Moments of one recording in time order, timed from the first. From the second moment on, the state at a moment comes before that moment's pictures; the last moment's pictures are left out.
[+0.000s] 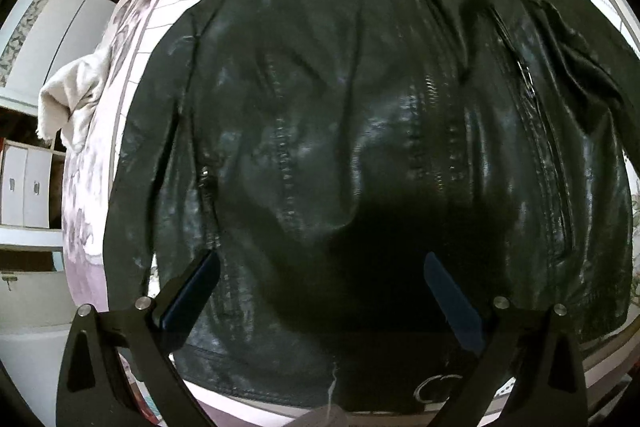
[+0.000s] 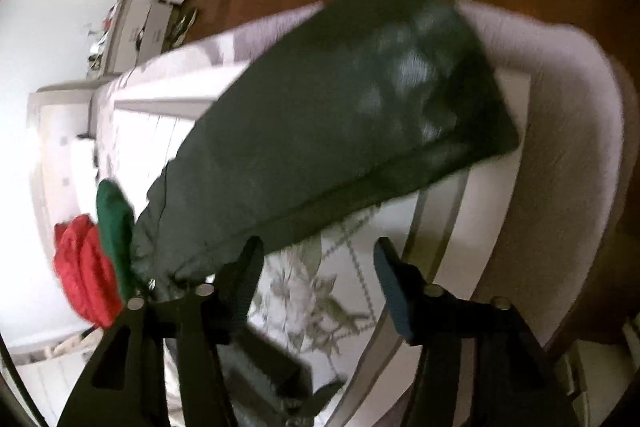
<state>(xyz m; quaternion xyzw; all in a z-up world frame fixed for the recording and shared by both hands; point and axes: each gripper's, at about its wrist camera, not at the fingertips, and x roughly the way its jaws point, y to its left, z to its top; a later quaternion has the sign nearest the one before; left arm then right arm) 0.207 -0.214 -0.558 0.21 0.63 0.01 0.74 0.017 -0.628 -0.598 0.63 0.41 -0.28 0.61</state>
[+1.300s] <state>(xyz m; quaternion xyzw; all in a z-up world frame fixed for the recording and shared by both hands) 0.295 -0.220 -0.567 0.09 0.65 -0.03 0.75 0.172 -0.640 -0.427 0.44 0.30 -0.32 0.79</state>
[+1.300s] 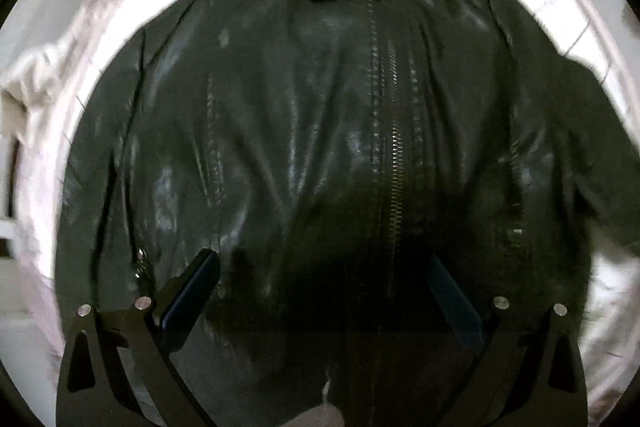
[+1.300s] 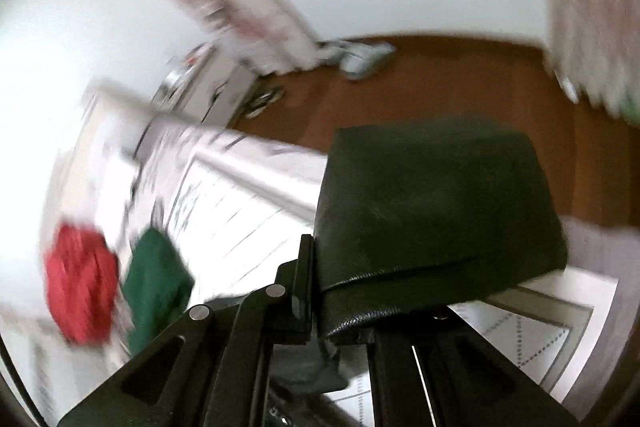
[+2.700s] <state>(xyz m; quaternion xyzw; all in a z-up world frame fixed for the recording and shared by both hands) 0.078 0.202 -0.594 -0.54 0.48 0.32 0.61 0.286 -0.274 -0.555 0.17 0.70 0.09 0.69</state>
